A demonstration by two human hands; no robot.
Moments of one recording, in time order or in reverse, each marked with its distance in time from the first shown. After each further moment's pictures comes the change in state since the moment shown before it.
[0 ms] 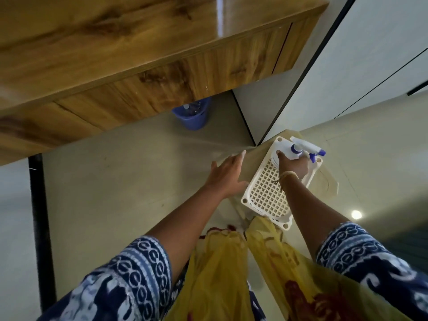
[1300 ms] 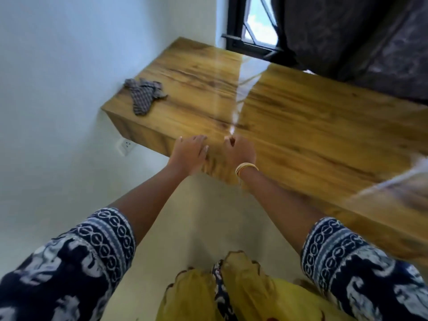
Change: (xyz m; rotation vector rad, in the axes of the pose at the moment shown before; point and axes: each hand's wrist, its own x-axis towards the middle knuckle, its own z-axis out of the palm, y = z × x) left_hand -0.425 -0.493 -0.265 -0.023 0.875 -0.649; right_hand -0.695 -0.191 0.322 -0.533 -0.858 -1.358
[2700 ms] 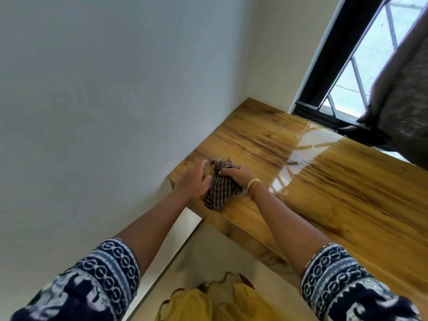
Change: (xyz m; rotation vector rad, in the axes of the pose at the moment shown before) left_hand 0.125 -0.252 -0.077 -0.321 -0.023 -0.327; right_hand 0.190 -0.212 0.166 0.379 -0.607 0.272
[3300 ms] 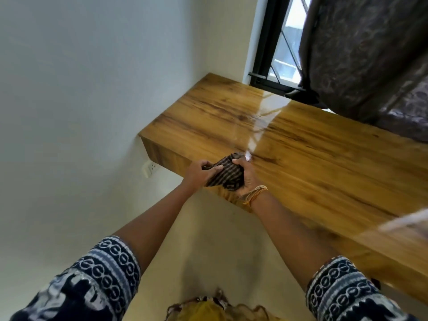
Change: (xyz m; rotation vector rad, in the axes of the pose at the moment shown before) left_hand -0.178 0.123 0.079 -0.483 -0.119 -0.090; right_hand -0.212 0.150 -0.066 0.931 -0.130 0.104
